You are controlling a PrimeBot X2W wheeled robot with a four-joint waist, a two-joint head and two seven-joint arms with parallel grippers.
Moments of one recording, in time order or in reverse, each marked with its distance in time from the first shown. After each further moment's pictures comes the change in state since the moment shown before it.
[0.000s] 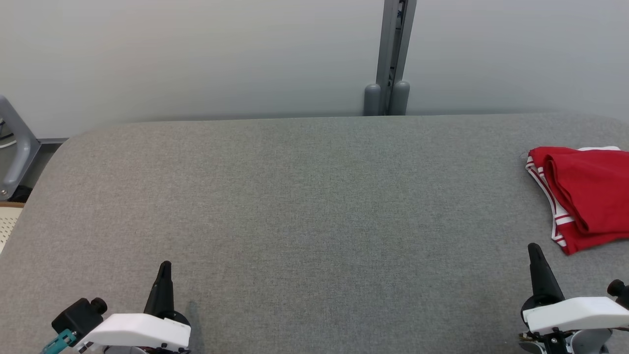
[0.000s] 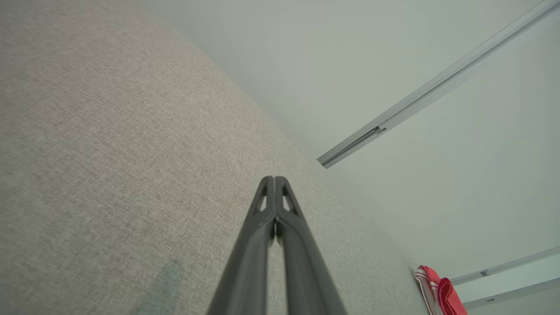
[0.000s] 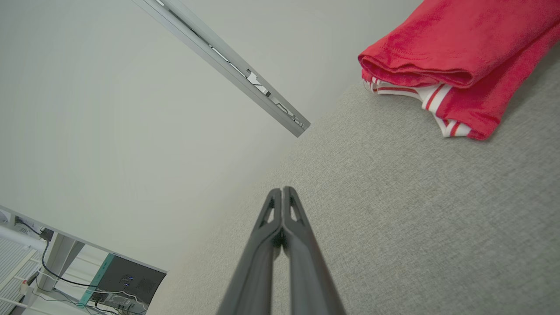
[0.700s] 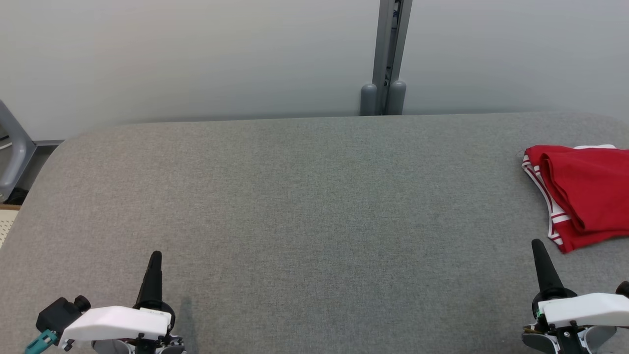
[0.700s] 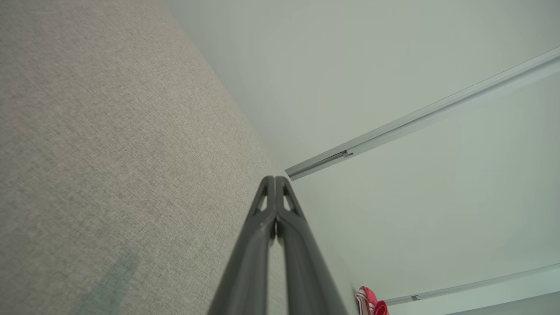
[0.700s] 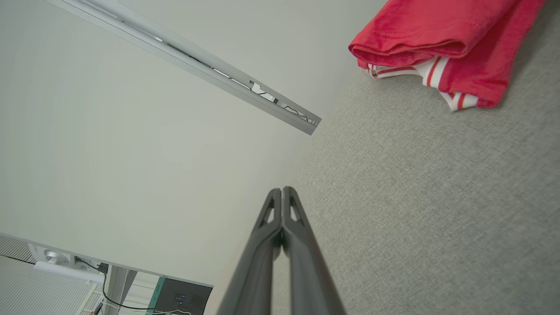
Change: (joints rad) left arm -0.021 0.001 0.046 -0.017 -0.217 -0.038 0.059; right arm -0.008 -0.004 -0.017 -0.019 0.226 0.000 0.061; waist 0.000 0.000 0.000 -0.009
